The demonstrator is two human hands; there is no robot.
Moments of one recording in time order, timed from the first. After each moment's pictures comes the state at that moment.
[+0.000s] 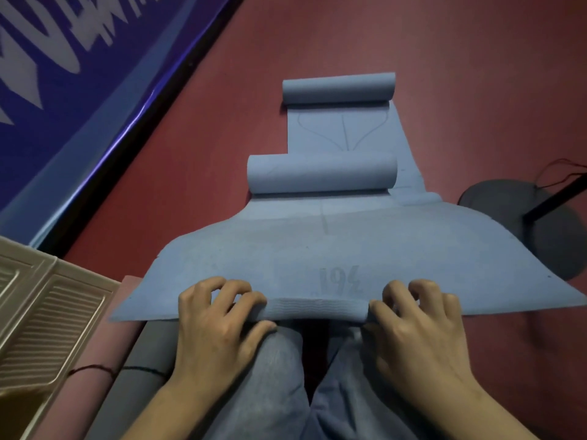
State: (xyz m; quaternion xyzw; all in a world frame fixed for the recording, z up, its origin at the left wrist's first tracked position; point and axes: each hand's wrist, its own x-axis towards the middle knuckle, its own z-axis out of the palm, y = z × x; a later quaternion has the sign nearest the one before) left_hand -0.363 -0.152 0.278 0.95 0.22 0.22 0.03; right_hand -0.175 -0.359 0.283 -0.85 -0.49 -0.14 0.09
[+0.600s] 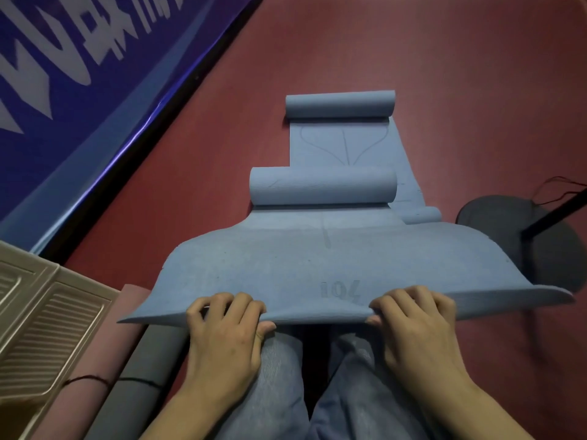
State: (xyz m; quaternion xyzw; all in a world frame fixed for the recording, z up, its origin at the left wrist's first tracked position) left_hand -0.355 -0.154 0.265 0.95 0.26 0.16 -0.02; right_hand -0.150 -0.353 0.267 -0.85 -0.49 -0.11 0.17
